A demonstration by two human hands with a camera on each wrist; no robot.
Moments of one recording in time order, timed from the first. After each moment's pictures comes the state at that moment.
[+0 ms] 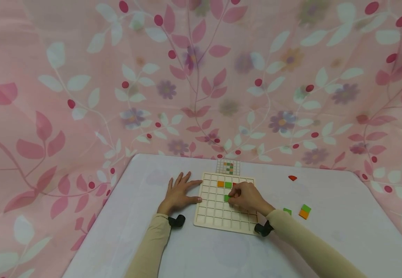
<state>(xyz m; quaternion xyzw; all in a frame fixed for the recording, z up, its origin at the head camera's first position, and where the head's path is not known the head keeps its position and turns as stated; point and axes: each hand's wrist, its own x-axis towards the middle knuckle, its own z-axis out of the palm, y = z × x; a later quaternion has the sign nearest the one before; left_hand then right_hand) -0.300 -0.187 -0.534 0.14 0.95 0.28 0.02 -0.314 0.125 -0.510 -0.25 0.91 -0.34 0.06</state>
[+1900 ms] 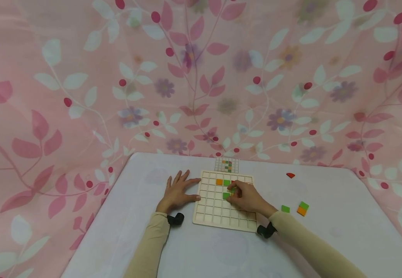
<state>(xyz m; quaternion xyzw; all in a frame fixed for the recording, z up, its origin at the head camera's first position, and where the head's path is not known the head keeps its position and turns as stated) -0.301 -0.188 -0.535 0.13 0.95 0.28 0.03 -0.310 0.137 -0.520 -0.29 0.88 -0.38 0.05</state>
